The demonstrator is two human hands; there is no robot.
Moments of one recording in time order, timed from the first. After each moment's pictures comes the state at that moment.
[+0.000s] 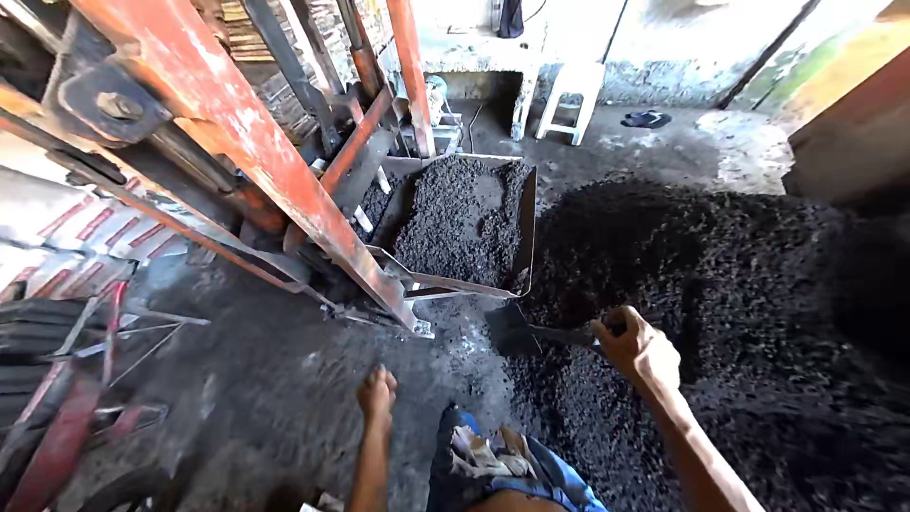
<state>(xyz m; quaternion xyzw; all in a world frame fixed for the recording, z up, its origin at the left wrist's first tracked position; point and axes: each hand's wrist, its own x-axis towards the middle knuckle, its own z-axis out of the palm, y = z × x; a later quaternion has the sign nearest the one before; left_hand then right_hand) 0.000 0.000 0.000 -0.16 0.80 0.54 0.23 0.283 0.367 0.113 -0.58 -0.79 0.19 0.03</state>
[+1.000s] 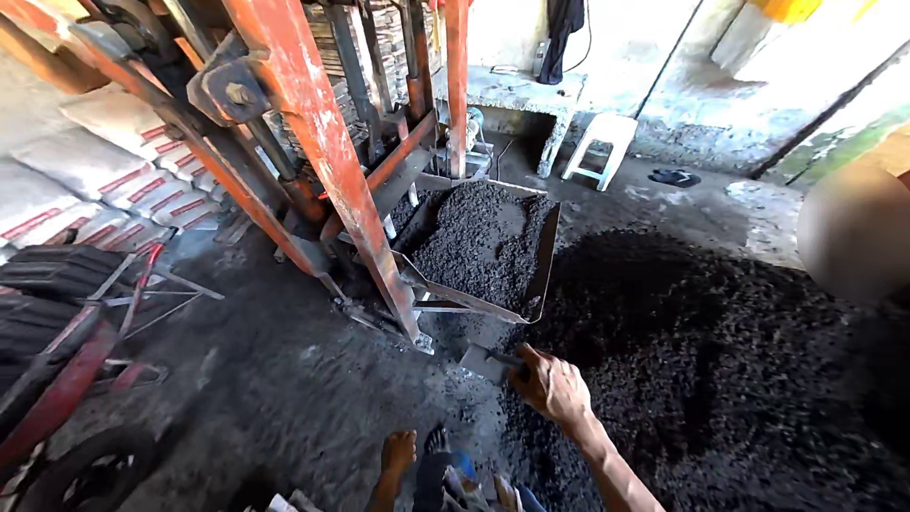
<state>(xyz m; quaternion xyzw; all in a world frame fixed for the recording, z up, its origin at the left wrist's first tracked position) 0.093 -0.052 -0.097 -0.14 0.82 0.38 0.41 0.201 0.266 0.130 -0.29 -0.94 0.15 -0.08</state>
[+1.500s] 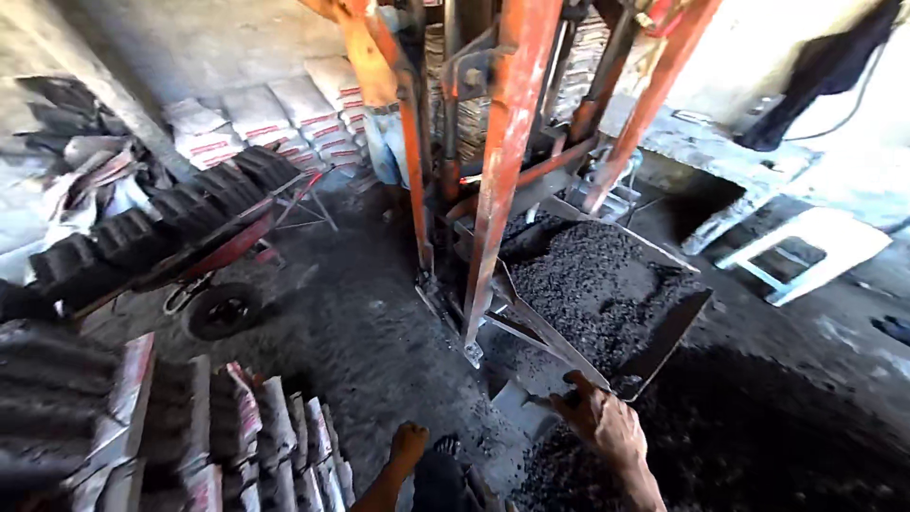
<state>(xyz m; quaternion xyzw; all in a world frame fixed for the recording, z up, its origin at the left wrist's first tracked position) 0.119 -0.112 -0.104 -0.21 0.82 0.39 0.36 0.139 0.251 0.122 -0.18 -0.98 0.11 -0.07</state>
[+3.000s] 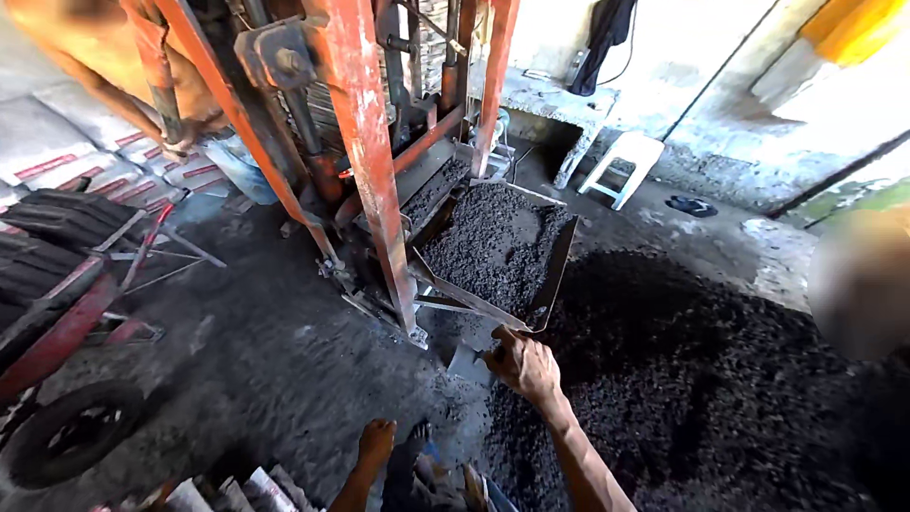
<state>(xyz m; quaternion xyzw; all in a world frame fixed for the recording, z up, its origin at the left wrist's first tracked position) 0.080 -0.074 -0.098 -0.15 0.82 0.37 0.40 0.140 0.260 0.132 -0.24 -0.96 0.13 -0.08</state>
